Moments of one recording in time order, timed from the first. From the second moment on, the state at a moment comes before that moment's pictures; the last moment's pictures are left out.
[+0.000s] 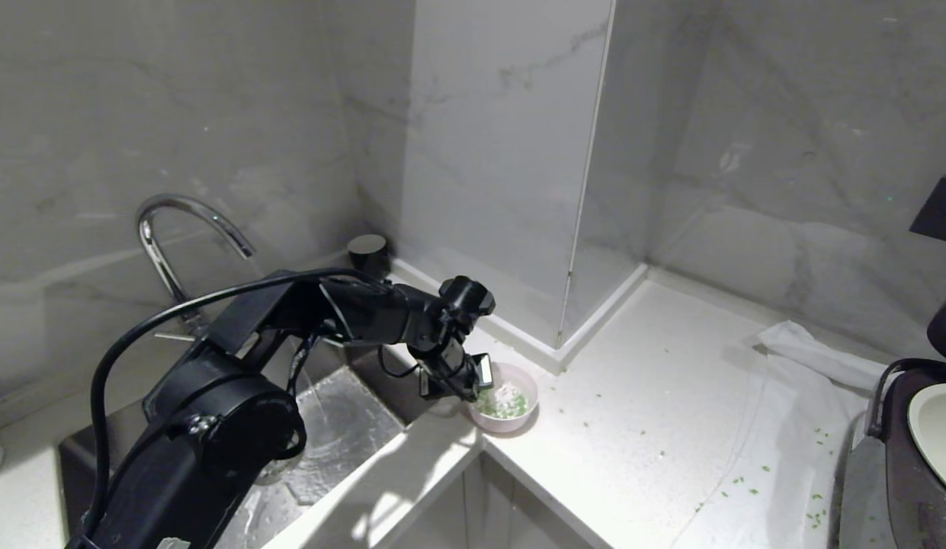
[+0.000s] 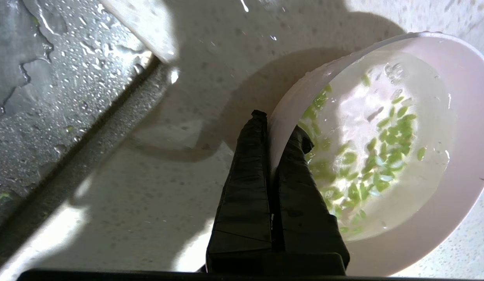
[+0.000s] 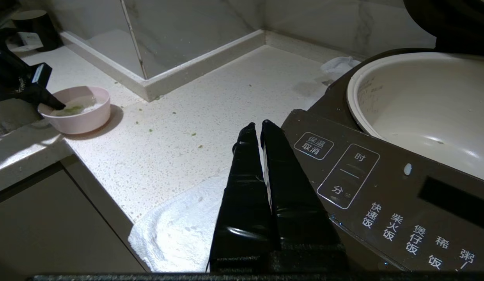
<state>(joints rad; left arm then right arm) -0.60 2.53 -1.96 0.50 -0.02 -0.61 0.00 0.00 0.00 0.00 0.00 0.01</state>
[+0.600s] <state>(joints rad) -0.59 2.53 -1.96 0.45 -0.01 -0.66 0.00 0.00 0.00 0.00 0.00 0.01</state>
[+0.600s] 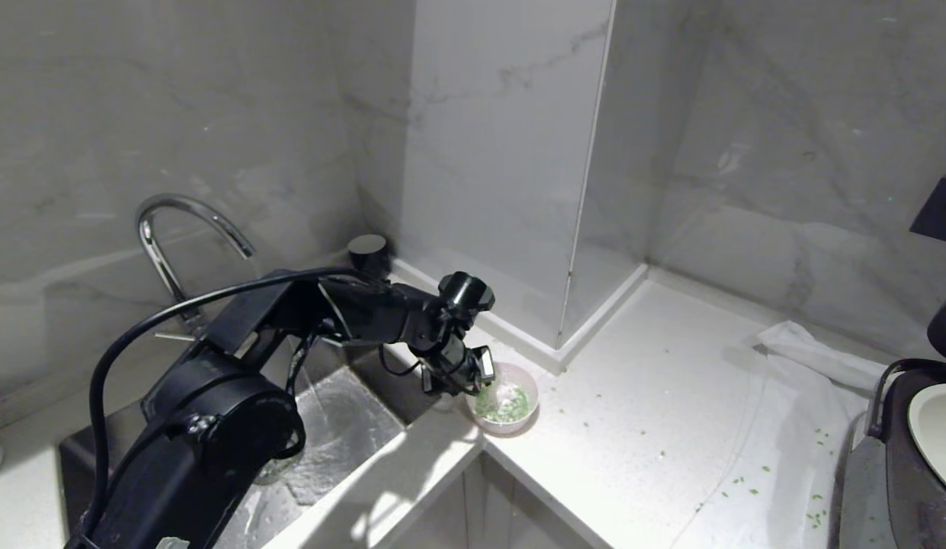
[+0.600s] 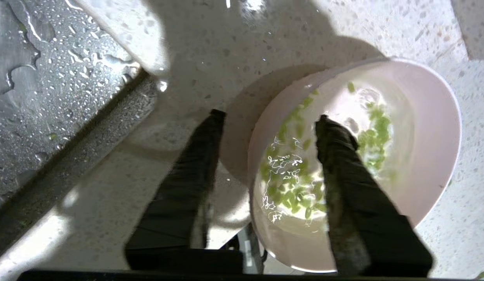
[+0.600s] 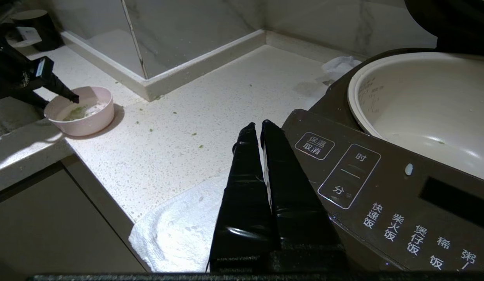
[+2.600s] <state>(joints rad) 0.32 2.02 -1.28 0.22 -0.11 -0.38 0.00 0.00 0.00 0.00 0.00 0.01</state>
